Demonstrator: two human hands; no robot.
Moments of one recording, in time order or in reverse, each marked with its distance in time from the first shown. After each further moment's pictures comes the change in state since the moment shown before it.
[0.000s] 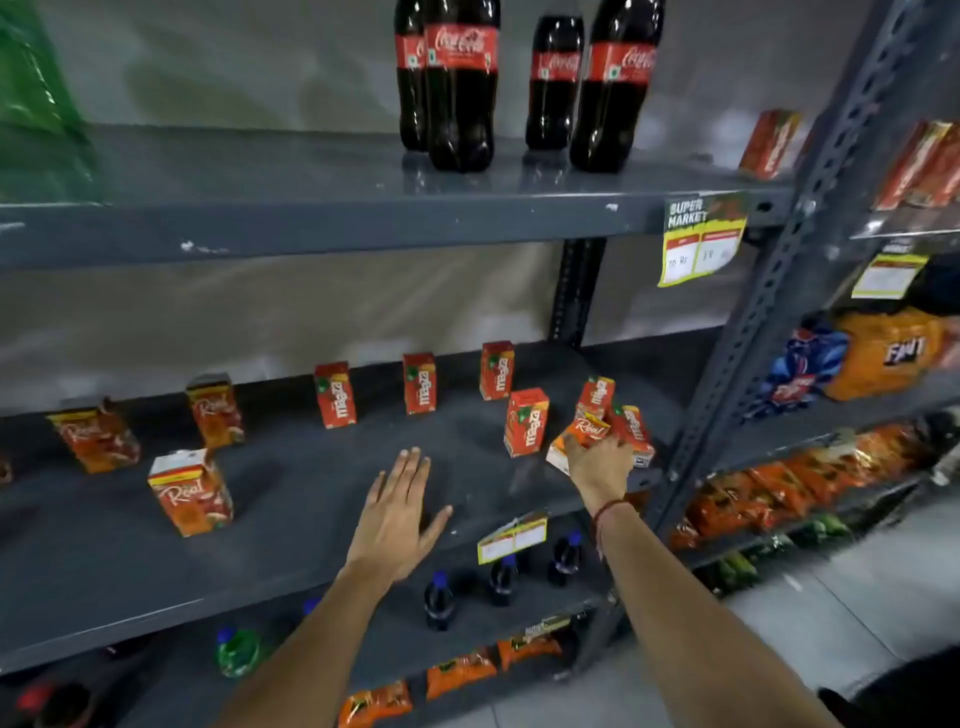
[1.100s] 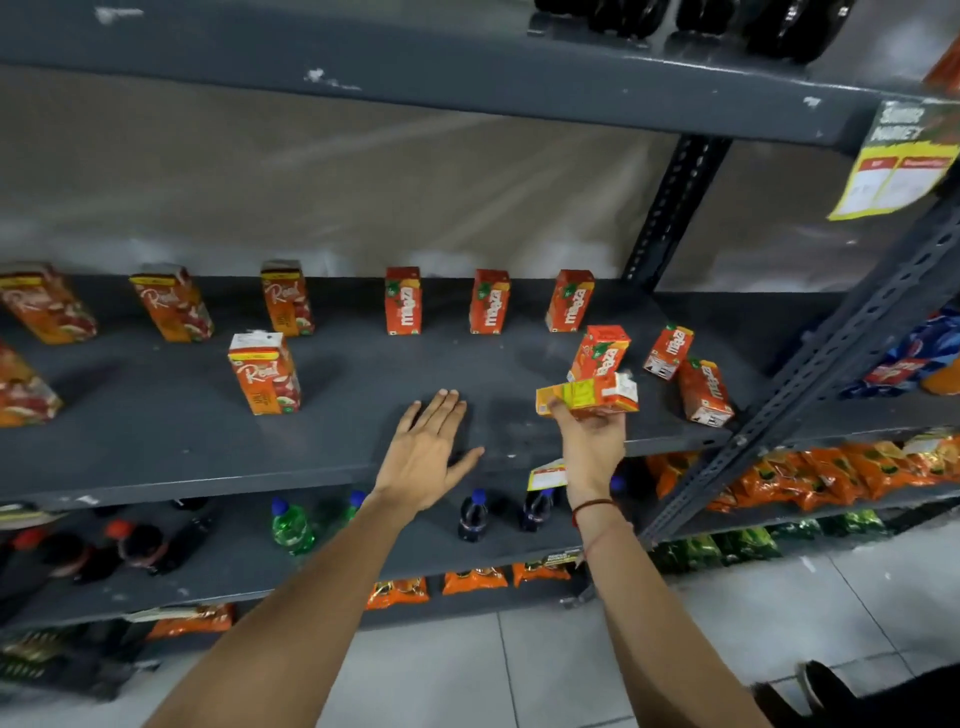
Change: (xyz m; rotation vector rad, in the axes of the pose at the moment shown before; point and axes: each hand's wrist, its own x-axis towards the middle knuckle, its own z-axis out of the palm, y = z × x) left_hand -0.028 -0.033 0.006 0.019 0.032 -0.001; right_hand -0.093 -0.010 0.058 0.758 -0.123 -0.021
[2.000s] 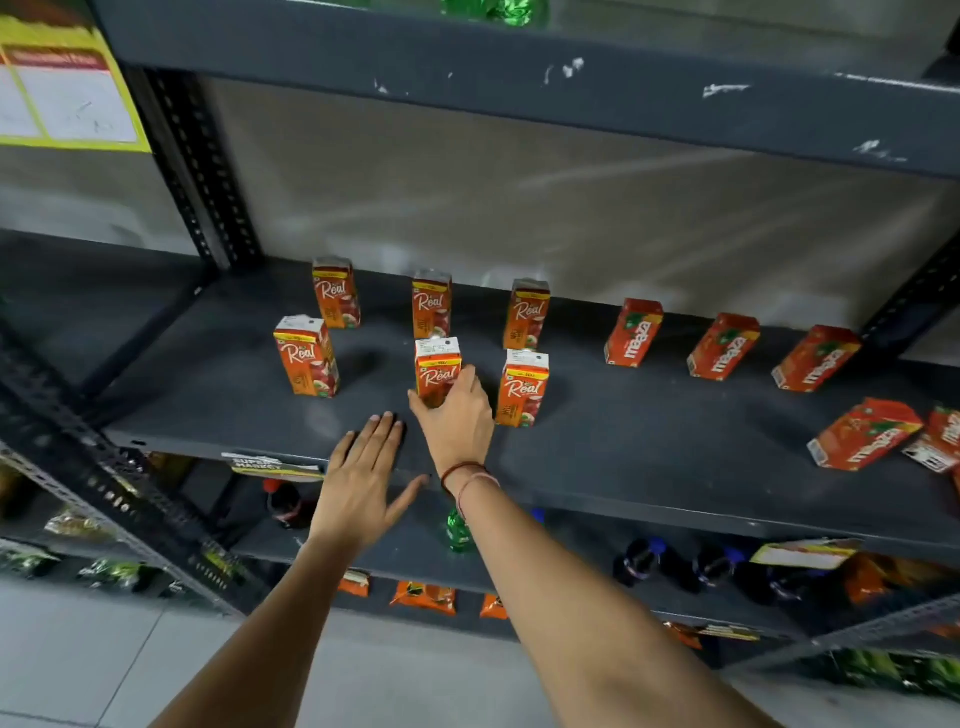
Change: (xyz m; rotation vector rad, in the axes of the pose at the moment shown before) left_hand -0.176 -0.249 -0.051 0.027 0.021 -0.394; right_hand -0.216 0.037 0.314 -0.665 -0.465 -0.553
